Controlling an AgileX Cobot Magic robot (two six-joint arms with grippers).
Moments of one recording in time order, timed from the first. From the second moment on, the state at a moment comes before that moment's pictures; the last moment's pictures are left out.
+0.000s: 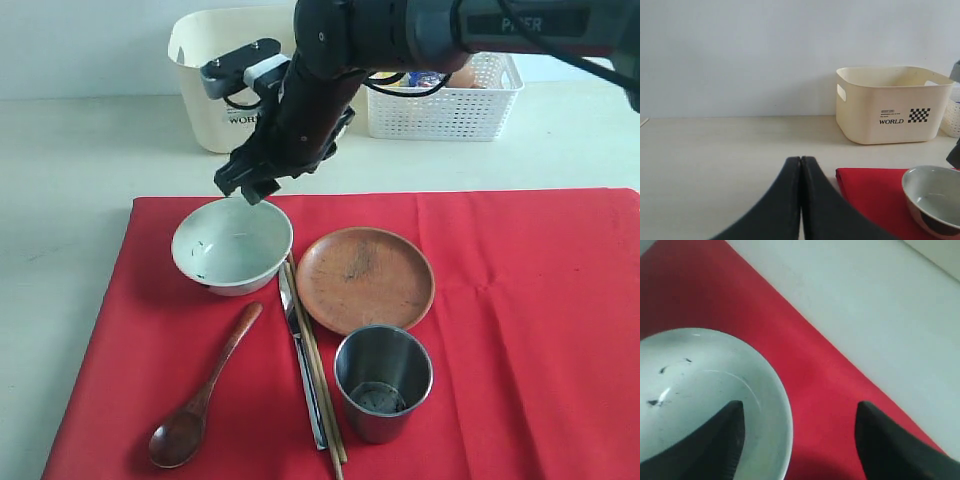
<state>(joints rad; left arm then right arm) -0.06 0.01 0.00 -0.01 0.14 -0.01 0.65 2.18 -1.69 0.11 0.73 -0.16</state>
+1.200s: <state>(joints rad) -0.06 0.01 0.00 -0.01 0.14 -0.01 0.66 2.13 -1.69 0.07 0.67 -0.12</state>
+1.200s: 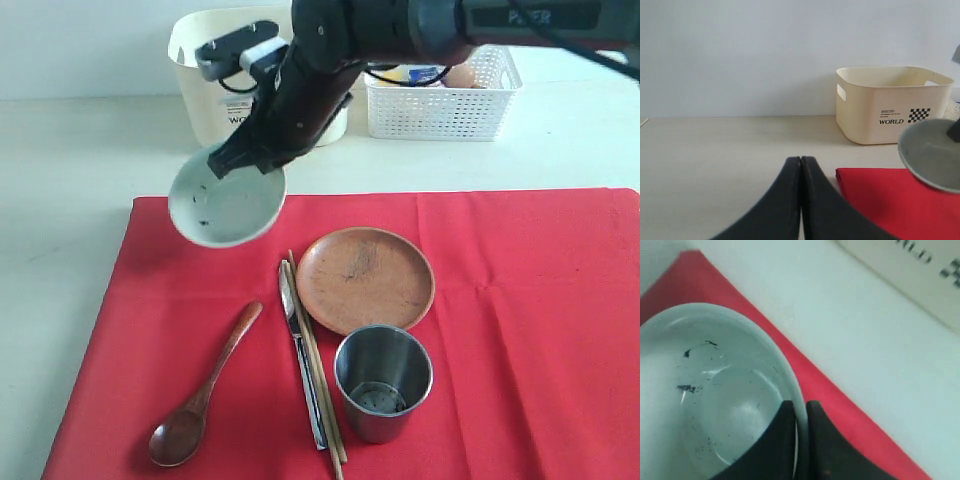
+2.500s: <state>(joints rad) -0.06 0.01 0.00 -0.01 0.14 -0.01 0.40 2.30 -1.69 0.11 -0.37 0.08</state>
